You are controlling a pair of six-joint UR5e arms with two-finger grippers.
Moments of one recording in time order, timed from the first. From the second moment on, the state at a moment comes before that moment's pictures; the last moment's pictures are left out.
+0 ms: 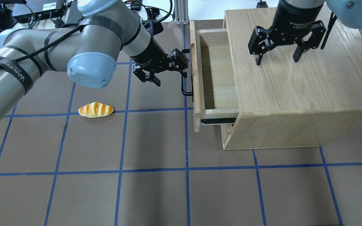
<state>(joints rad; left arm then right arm) -1.76 -1.82 -1.62 -1.20 1.17 -0.22 1.60 -1.49 1.43 -1.47 -1.61 0.02</state>
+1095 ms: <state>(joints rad) -1.73 -1.79 -1.62 -1.23 1.30 -0.16 1.60 -1.49 1.43 -1.47 -1.61 0.02</state>
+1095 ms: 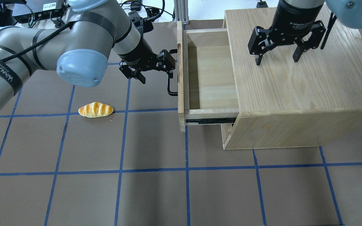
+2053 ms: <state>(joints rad) -1.64 -1.76 -1.62 -1.32 1.33 -0.11 1.60 -1.49 1.43 -1.47 -1.61 0.02</state>
